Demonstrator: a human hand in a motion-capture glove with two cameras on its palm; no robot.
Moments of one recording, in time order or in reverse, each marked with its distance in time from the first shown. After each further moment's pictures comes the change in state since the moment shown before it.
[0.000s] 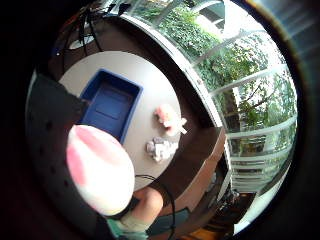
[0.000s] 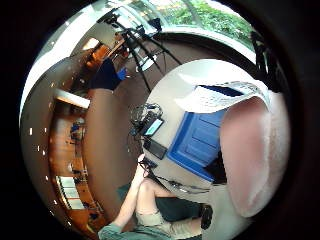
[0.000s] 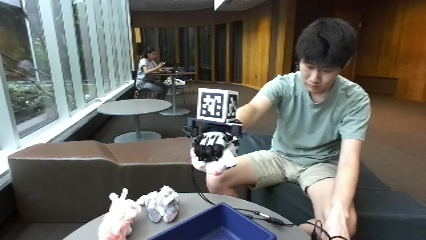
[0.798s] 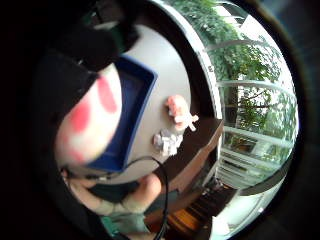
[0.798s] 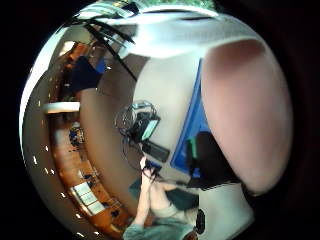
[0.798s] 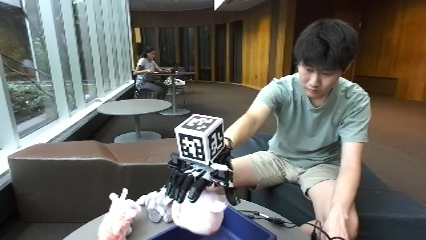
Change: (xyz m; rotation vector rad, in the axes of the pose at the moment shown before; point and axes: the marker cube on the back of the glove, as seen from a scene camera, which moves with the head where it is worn) arm -0.019 -0.078 0.068 -0.397 0.014 0.072
